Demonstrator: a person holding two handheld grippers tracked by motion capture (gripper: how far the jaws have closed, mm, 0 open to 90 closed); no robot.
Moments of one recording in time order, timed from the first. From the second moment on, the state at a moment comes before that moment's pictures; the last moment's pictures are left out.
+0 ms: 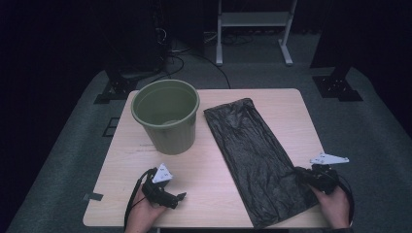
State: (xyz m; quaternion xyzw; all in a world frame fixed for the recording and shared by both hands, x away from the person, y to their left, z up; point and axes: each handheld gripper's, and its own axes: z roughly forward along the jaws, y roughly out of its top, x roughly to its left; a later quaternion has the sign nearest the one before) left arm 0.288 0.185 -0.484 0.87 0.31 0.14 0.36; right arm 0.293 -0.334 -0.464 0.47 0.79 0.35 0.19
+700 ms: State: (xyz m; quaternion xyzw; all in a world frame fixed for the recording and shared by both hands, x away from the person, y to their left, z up) left arm 0.288 0.185 -0.484 0.87 0.31 0.14 0.36; right arm 0.294 -0.311 -0.449 0.46 0.78 0.38 0.19
